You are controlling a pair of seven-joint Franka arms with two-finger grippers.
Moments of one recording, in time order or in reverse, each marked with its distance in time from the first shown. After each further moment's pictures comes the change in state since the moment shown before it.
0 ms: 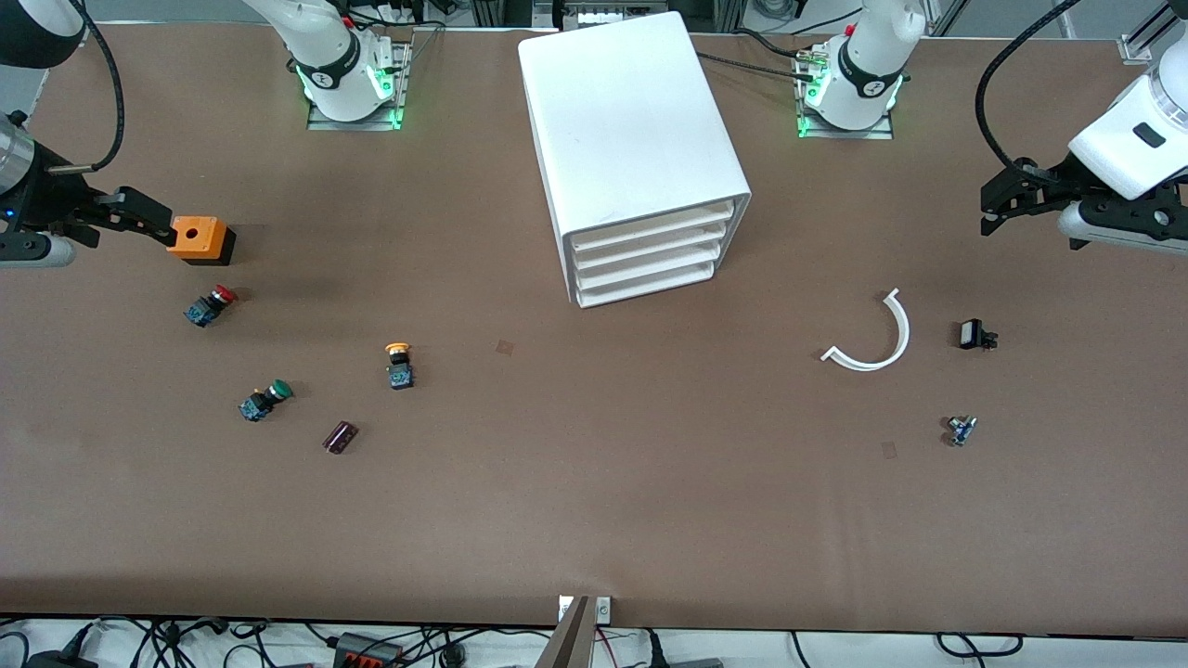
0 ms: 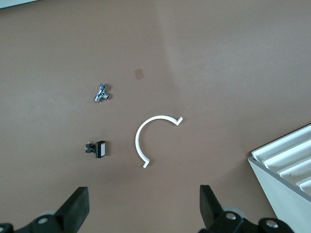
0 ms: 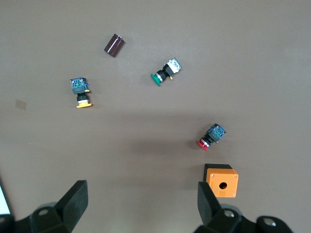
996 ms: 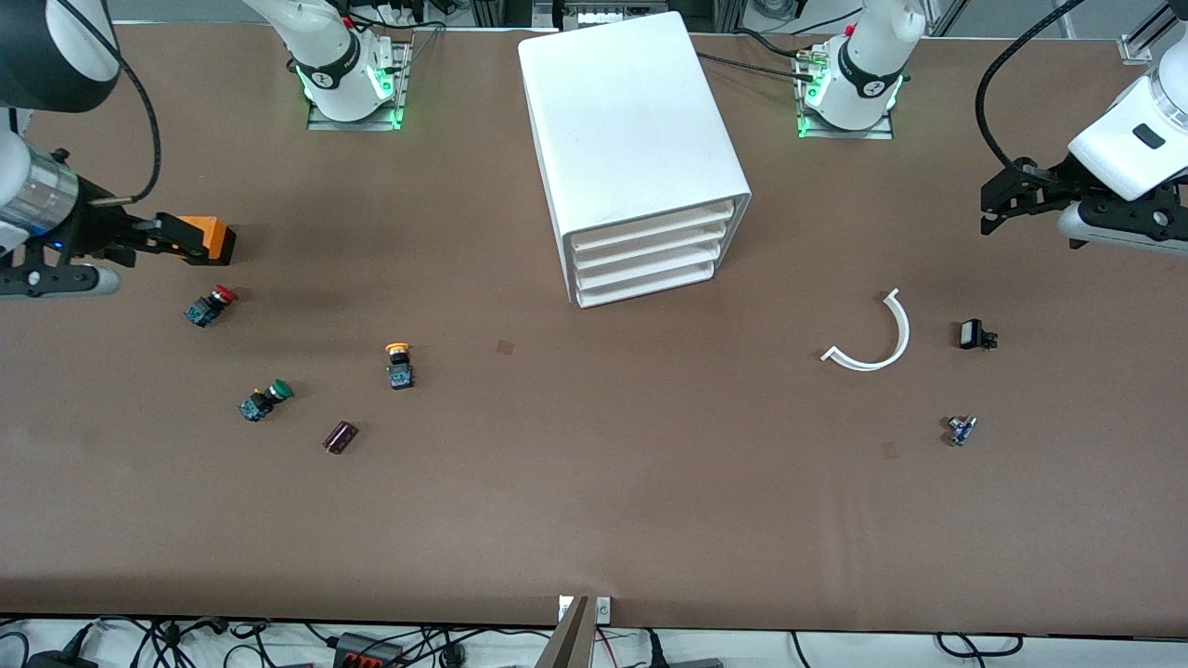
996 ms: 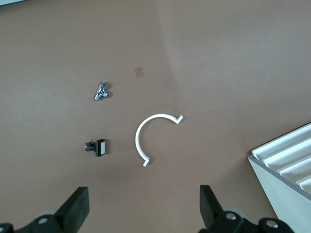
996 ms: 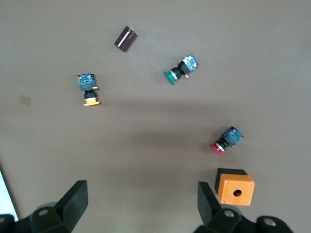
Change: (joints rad) left arm 0.001 0.001 0.000 0.001 0.000 -0.007 0.000; right arm 0.032 0.080 0.009 0.003 0.029 0.031 0.000
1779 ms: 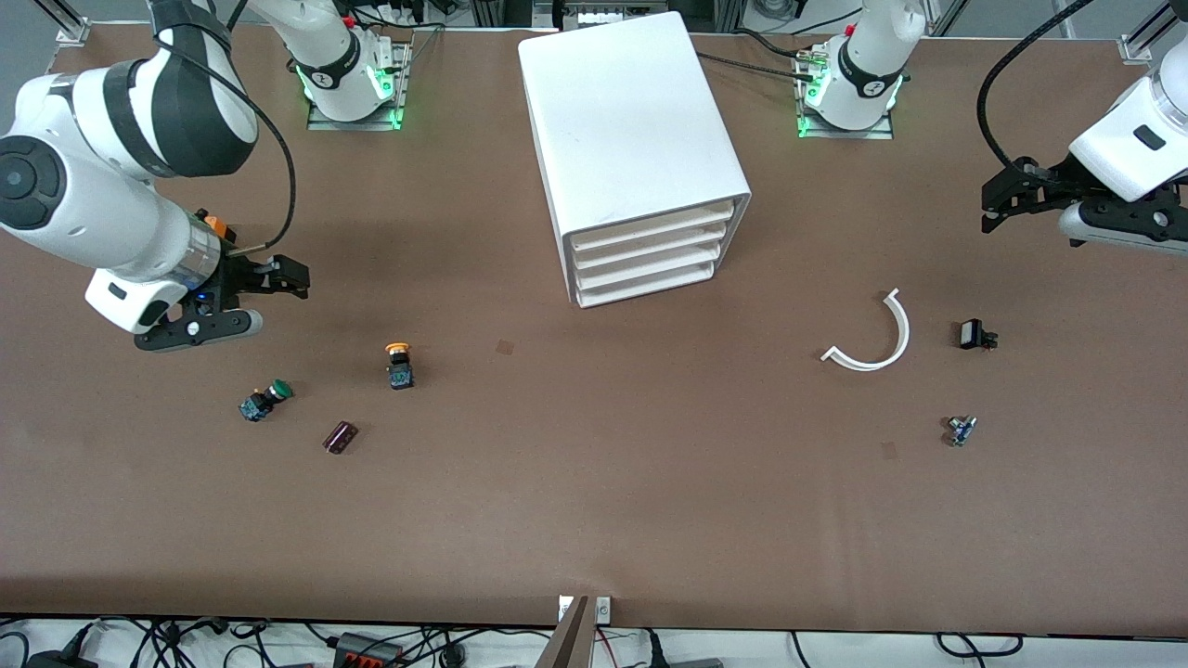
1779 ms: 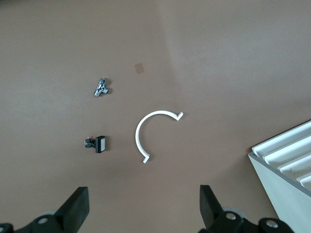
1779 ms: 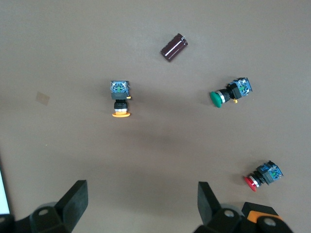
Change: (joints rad) left arm 0.004 0.001 0.001 0.001 0.000 -0.018 0.000; right arm 0.142 0.123 0.005 0.003 0.002 0.108 0.005
